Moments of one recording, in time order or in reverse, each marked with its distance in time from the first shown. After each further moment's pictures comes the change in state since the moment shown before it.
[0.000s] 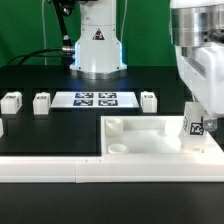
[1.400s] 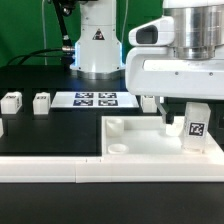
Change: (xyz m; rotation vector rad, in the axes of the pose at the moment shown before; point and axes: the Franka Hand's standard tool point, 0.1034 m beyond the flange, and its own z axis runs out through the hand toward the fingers) arm 0.015 -0.001 0.000 -0.059 0.055 -1.252
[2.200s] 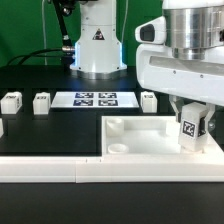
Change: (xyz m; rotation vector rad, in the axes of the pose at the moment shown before) arm 0.001 -0.001 0.001 -0.004 -0.003 0.550
